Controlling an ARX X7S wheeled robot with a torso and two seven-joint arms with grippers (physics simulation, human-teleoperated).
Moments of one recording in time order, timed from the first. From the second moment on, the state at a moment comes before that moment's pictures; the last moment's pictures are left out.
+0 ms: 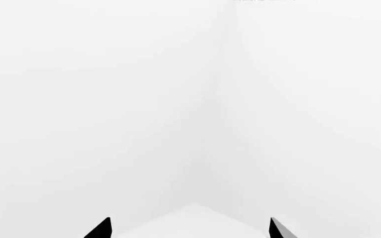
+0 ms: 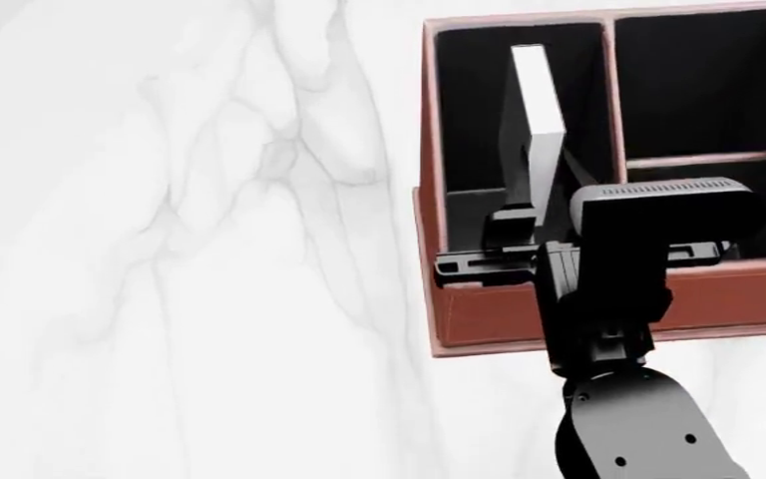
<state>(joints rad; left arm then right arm) -0.06 -0.35 -0.28 0.69 -0.51 -0.24 -0.39 0.72 0.42 -0.45 0.16 0.54 0.08 0.24</state>
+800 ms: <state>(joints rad) -0.05 -0.36 -0.27 0.69 -0.52 -0.22 -0.39 0.82 0.37 -0.46 0.32 0.51 0.03 0.19</state>
